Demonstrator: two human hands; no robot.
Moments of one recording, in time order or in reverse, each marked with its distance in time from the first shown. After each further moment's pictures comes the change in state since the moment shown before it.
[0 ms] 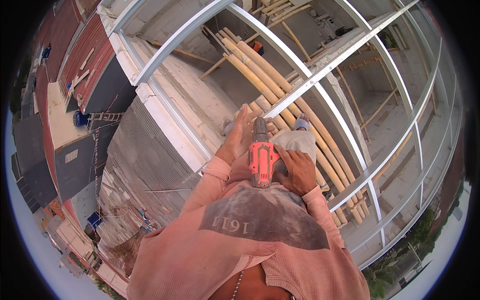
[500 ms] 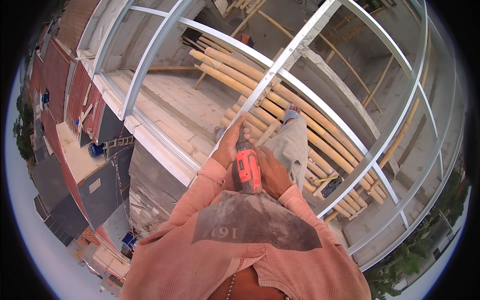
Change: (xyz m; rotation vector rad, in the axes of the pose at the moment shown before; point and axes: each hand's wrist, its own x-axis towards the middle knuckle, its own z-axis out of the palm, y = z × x) left_hand 0.128 -0.080 0.054 -0.158 0.237 -0.188; right_hand -0.041 0.092 0.030 0.463 0.094 0.212
